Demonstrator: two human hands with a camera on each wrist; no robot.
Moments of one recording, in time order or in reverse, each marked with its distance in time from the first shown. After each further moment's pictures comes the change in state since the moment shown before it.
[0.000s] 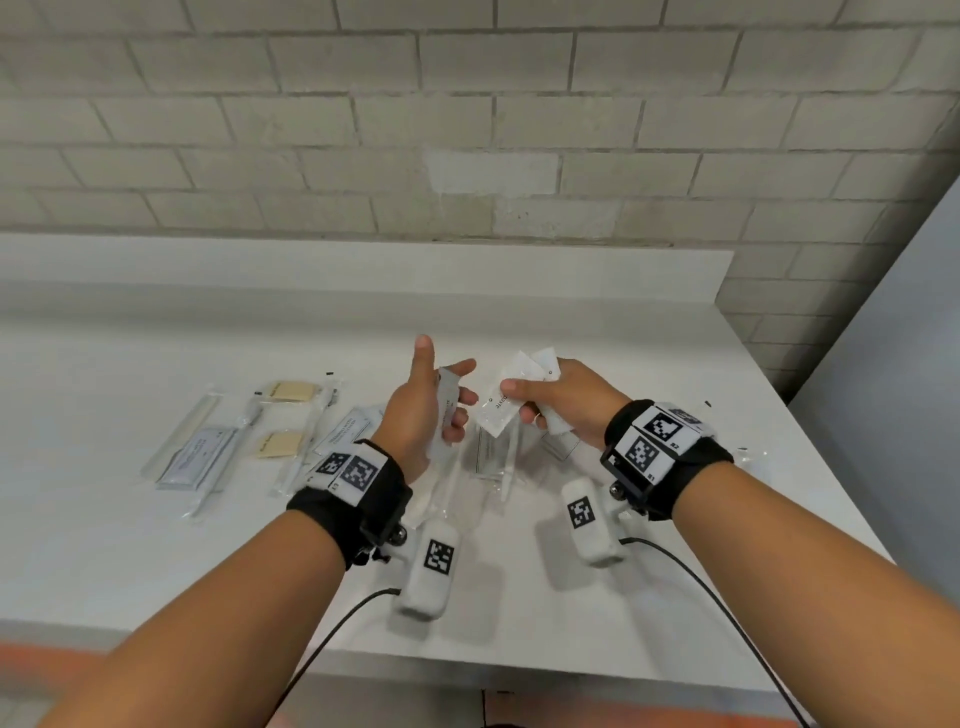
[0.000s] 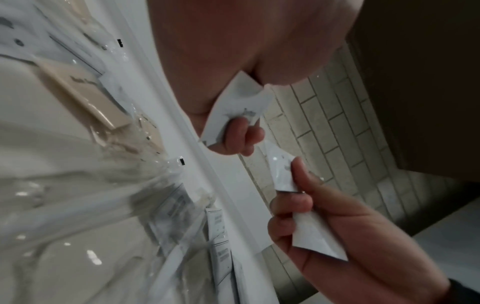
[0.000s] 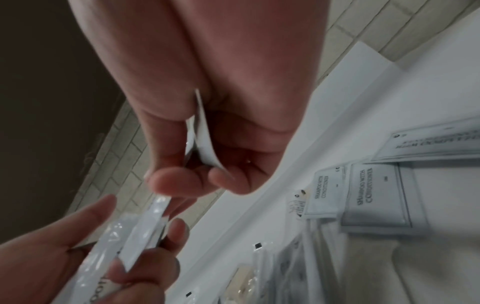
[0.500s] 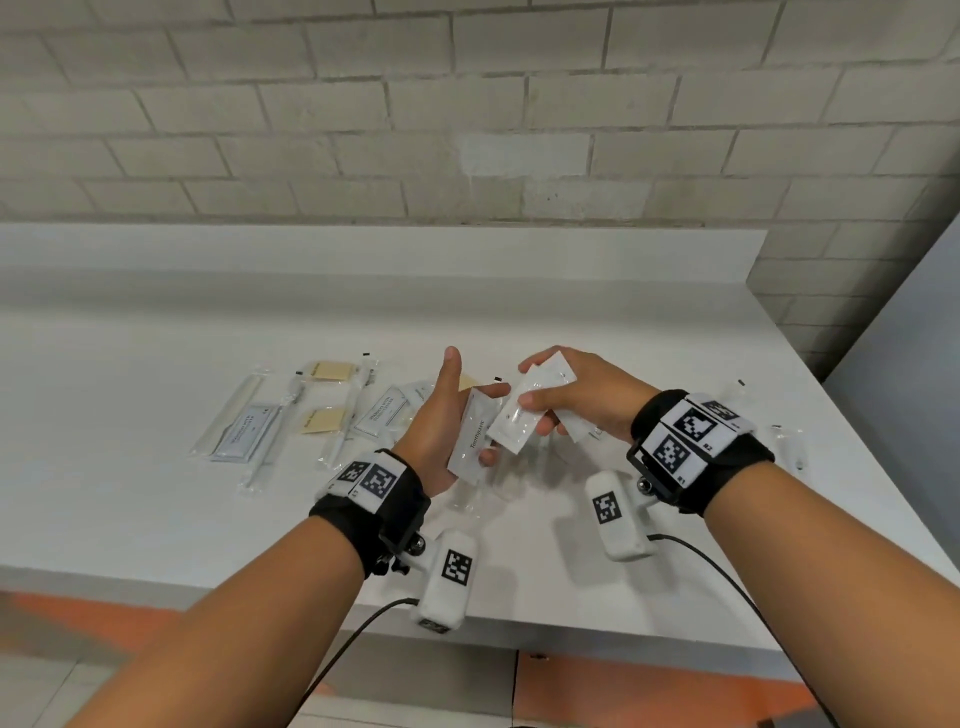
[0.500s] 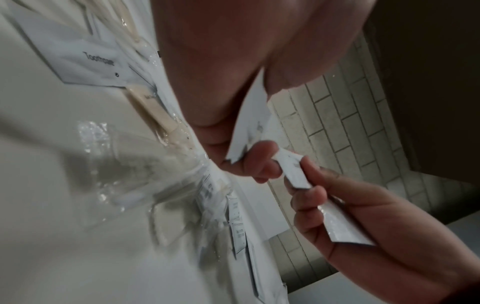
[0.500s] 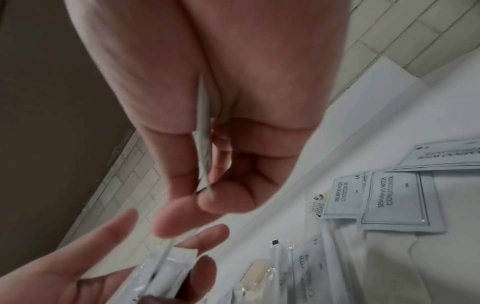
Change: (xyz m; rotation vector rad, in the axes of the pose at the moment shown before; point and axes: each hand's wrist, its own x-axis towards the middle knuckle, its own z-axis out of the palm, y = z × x) left_hand -0.032 -0.012 -0.023 -0.086 -0.252 -0.187; right_hand -0.026 -0.014 0.029 -0.073 -0.067 0.044
